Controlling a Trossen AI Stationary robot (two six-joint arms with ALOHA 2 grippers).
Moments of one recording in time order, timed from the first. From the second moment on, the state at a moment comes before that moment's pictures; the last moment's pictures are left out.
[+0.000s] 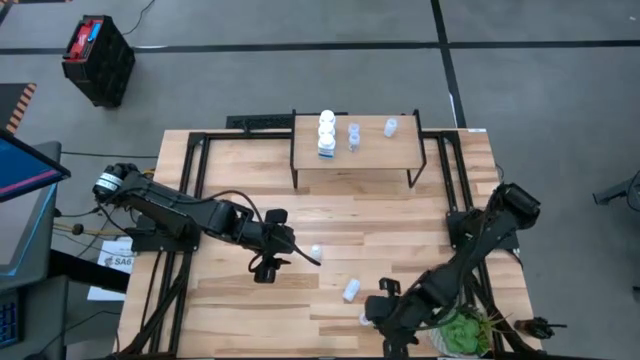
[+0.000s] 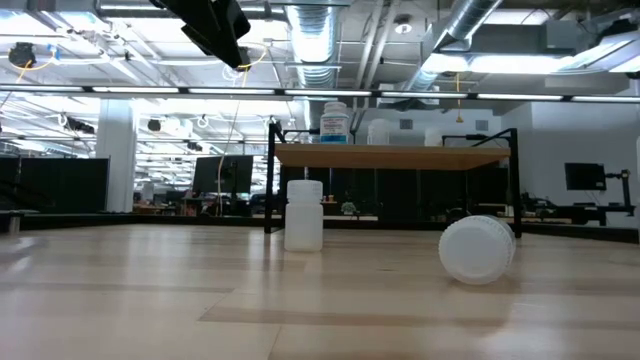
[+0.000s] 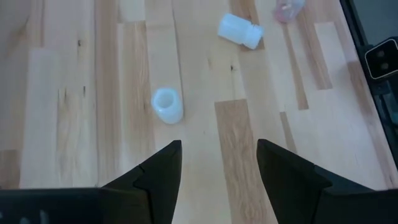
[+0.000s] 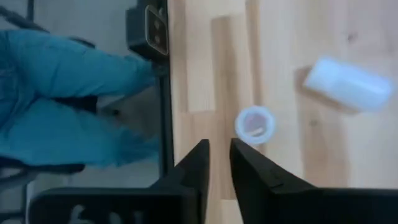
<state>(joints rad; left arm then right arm) -0.30 1.44 1.19 -0.70 -0.08 -0.17 0.76 1.74 1.35 -0.62 0.09 0.86</state>
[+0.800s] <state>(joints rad) -0.32 1.44 1.19 -0.72 -0.08 -0.16 0.59 1.73 1.35 -0.56 -0.19 0.77</state>
